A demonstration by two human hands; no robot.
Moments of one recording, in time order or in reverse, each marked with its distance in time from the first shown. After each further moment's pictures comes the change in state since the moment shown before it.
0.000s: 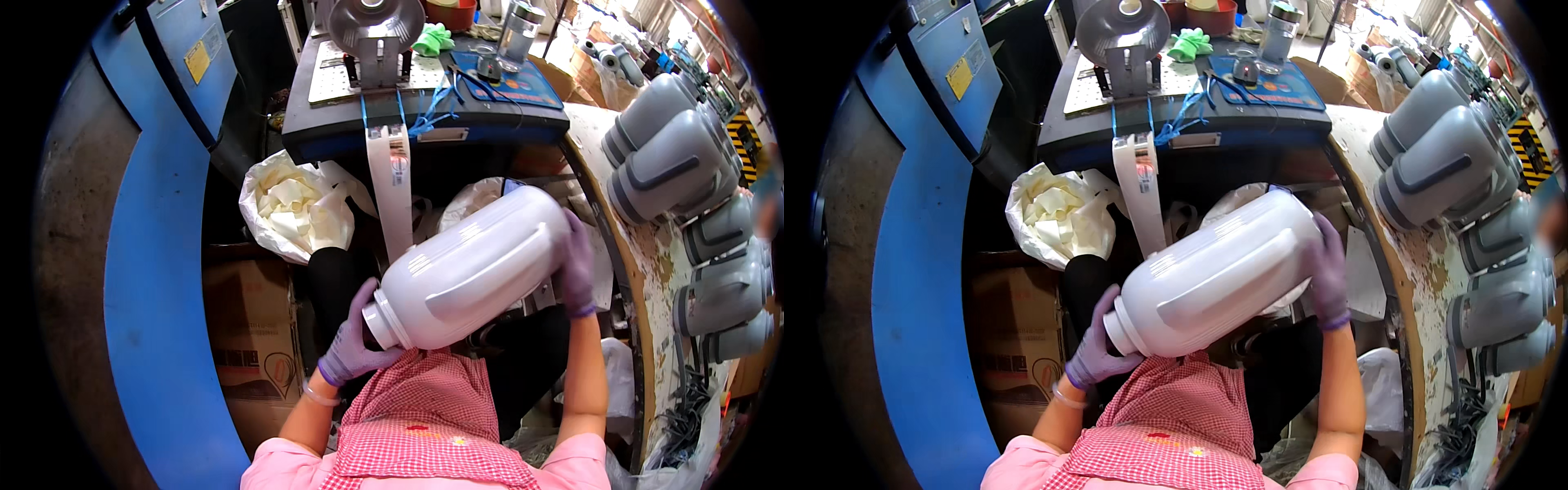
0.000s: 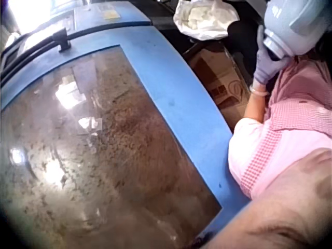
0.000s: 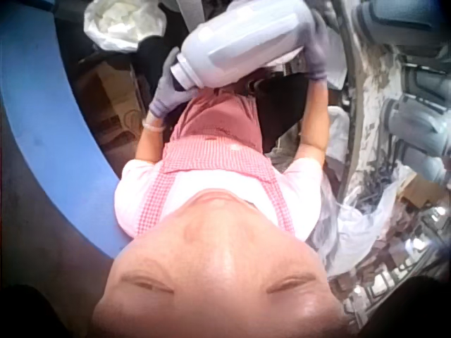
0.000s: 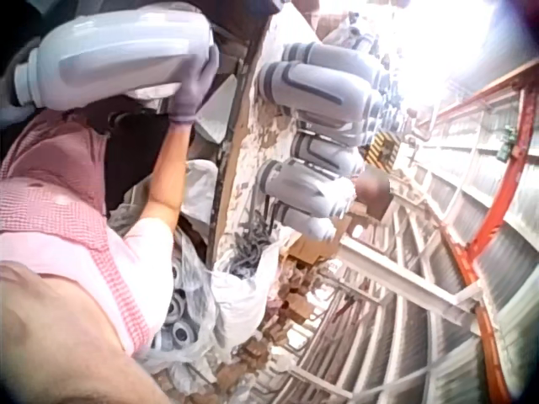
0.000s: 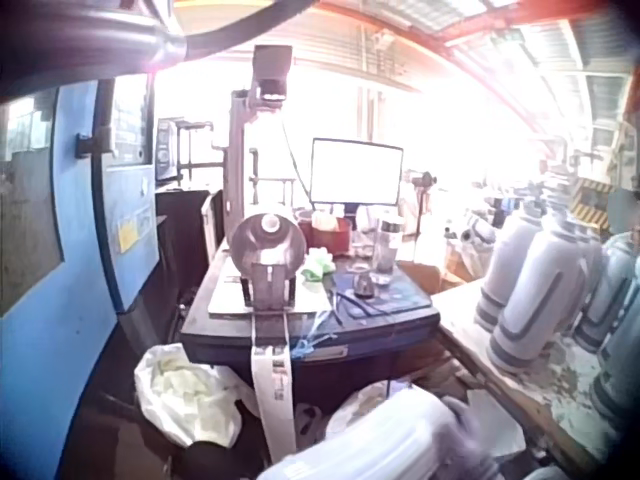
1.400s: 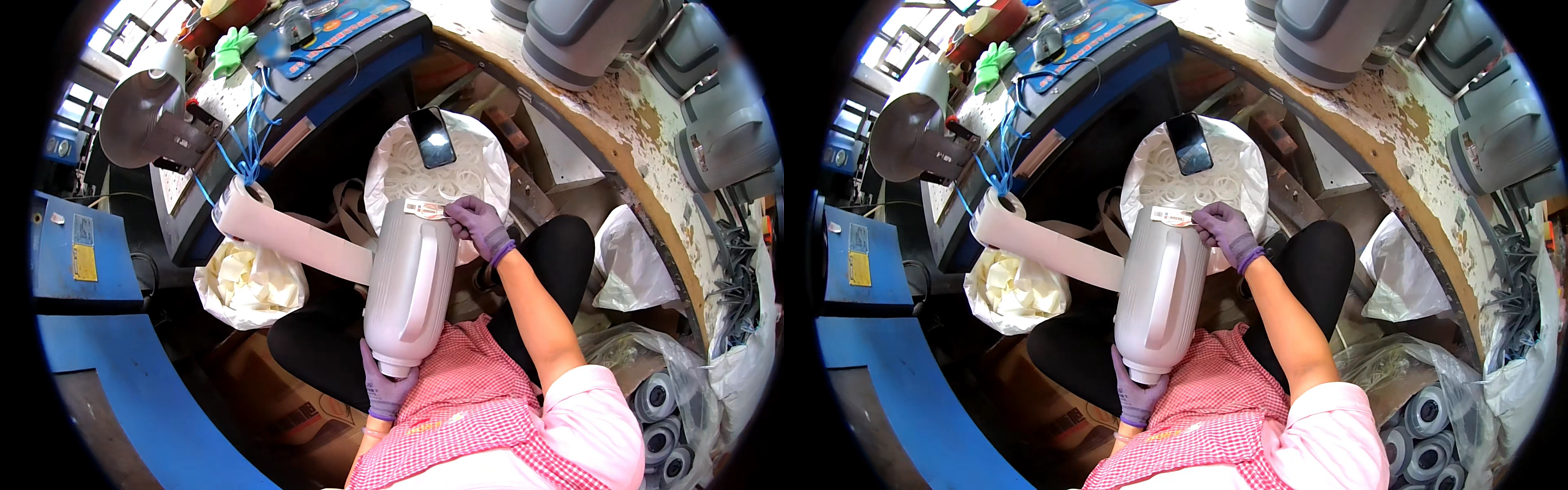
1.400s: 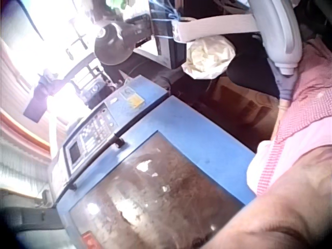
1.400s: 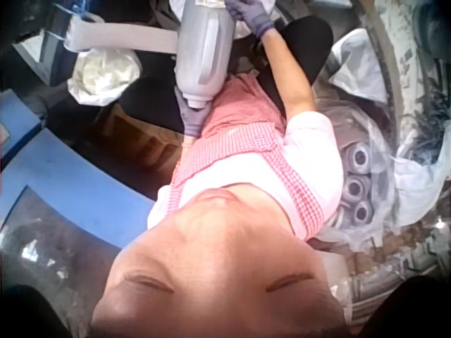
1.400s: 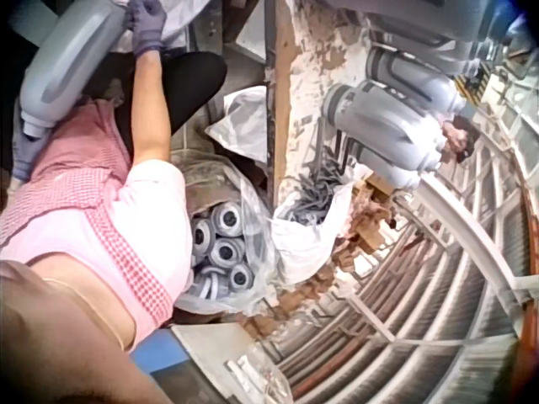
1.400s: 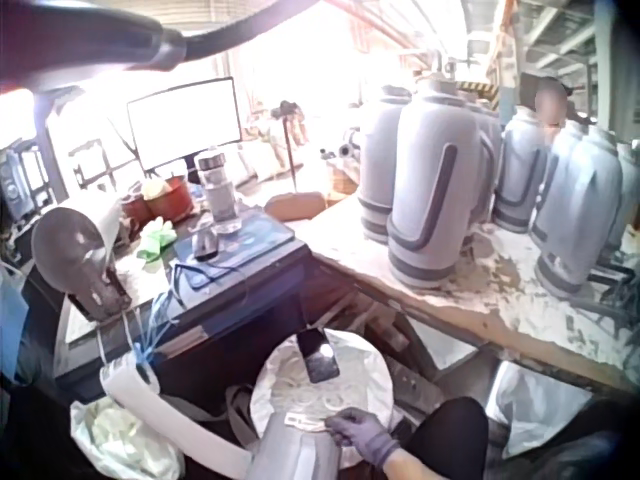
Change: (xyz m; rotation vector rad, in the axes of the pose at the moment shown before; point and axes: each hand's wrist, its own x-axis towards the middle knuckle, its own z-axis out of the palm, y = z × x) left_hand -0.038 -0.106 0.051 0.535 -0.003 -0.261; right_hand -0.026 0.152 0.034 0.505 0.205 0.814
